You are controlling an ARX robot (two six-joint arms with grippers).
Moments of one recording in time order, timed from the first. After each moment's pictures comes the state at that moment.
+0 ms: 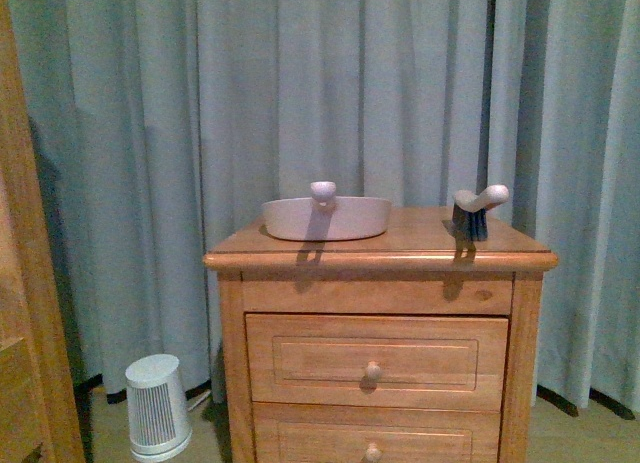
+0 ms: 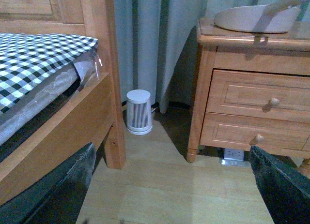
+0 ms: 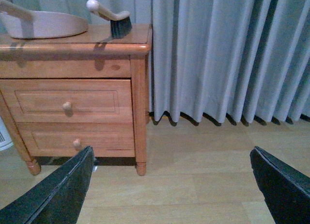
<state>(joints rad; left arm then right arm) 0.00 0.00 0.01 0.00 0.00 0.00 0.00 0.00 0.02 0.00 0.00 0.00</state>
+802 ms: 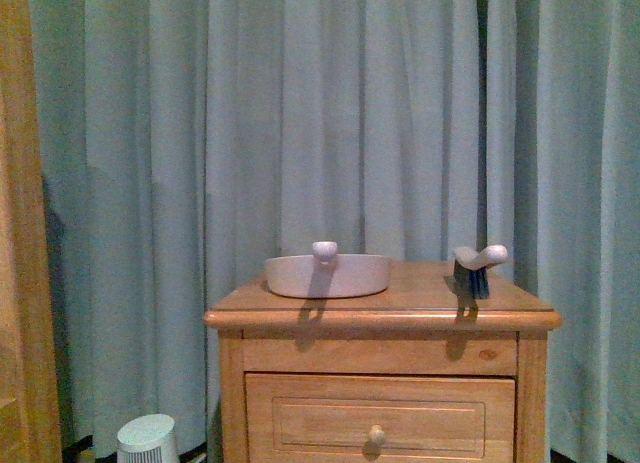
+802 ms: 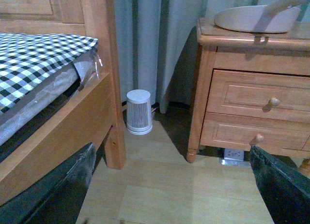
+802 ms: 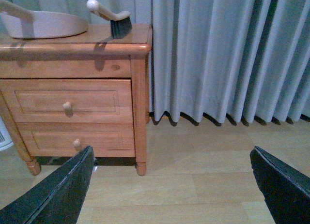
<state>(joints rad) 0.00 0.00 0.01 0.00 0.00 0.00 0.00 0.00 0.02 0.00 0.00 0.00</state>
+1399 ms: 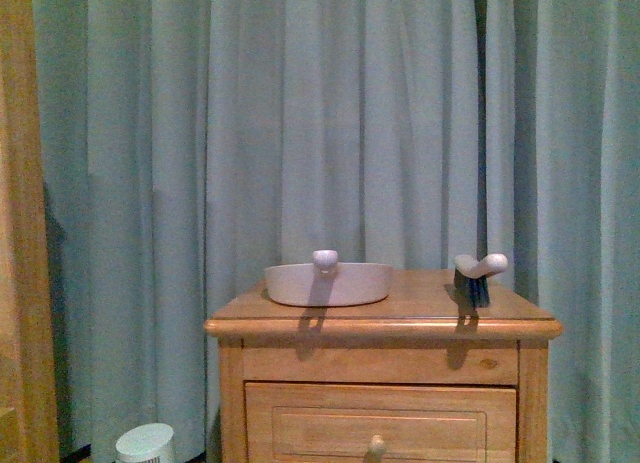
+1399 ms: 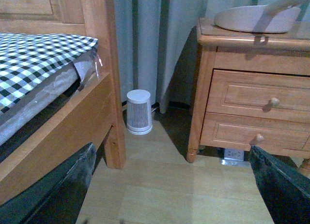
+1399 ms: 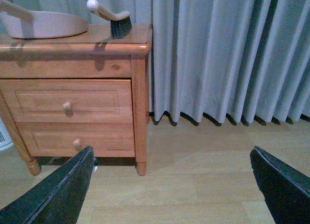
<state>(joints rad) 0.00 0.00 0.01 0.00 0.00 0.00 0.00 0.00 0.02 0.00 0.00 0.00</state>
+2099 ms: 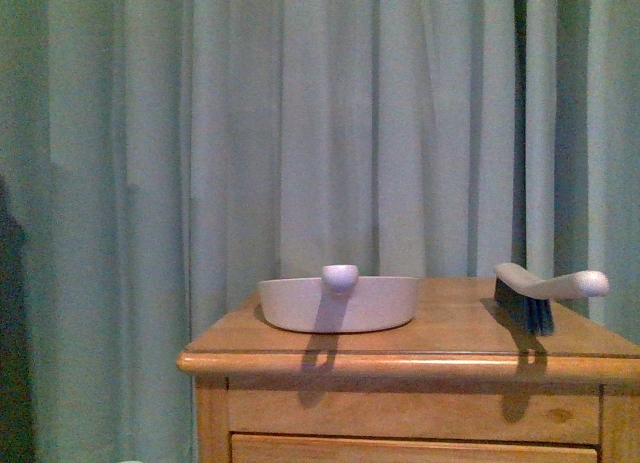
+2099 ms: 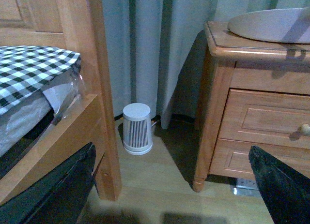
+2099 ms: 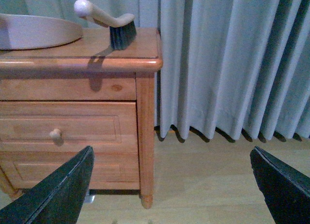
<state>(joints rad) 0.00 0.00 0.01 0.00 0.00 0.00 0.00 0.00 0.02 0.00 0.00 0.00</state>
